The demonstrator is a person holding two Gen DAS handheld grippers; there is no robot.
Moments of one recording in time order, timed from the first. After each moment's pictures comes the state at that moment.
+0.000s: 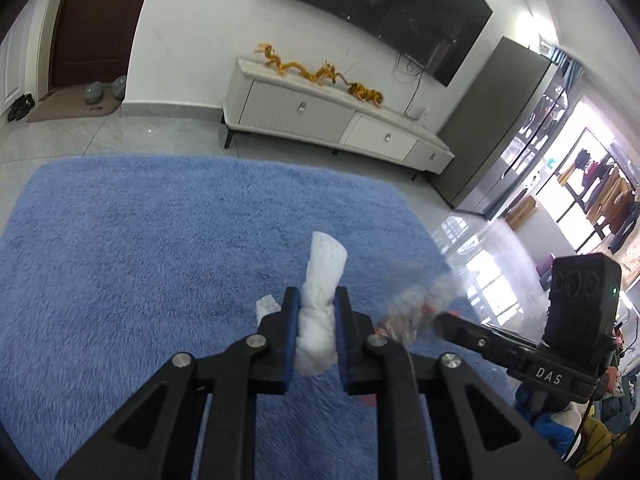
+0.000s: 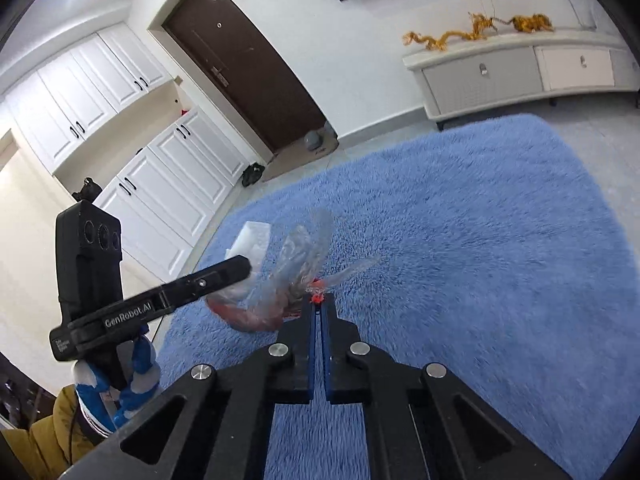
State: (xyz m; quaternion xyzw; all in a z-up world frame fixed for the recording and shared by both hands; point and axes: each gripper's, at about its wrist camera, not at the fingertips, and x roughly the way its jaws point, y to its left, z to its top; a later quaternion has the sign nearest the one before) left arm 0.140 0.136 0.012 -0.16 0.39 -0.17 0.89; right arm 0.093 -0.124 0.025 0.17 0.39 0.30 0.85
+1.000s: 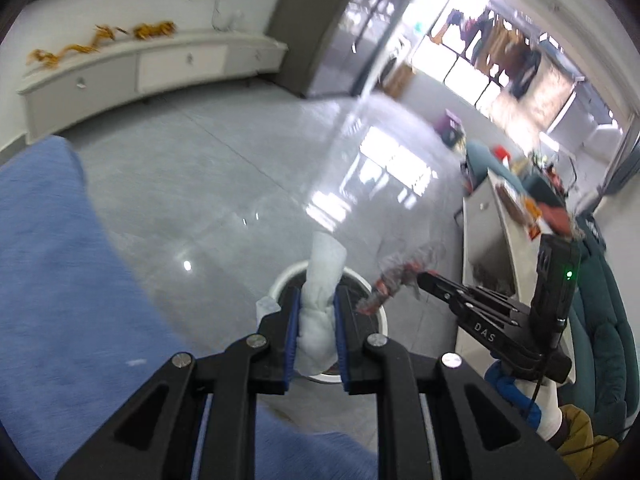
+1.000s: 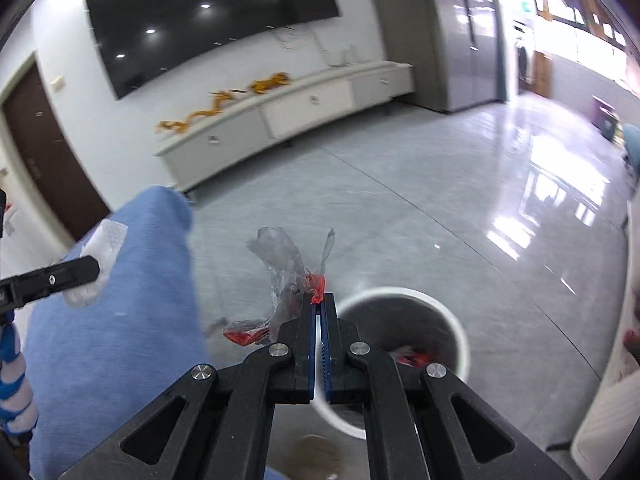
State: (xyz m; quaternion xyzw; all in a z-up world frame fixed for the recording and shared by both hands) left arm 0.059 -0.283 0.019 0.01 0.46 -0.41 0.79; right arm -0.116 -0.463 0.006 0.17 0.37 -0.12 0.91
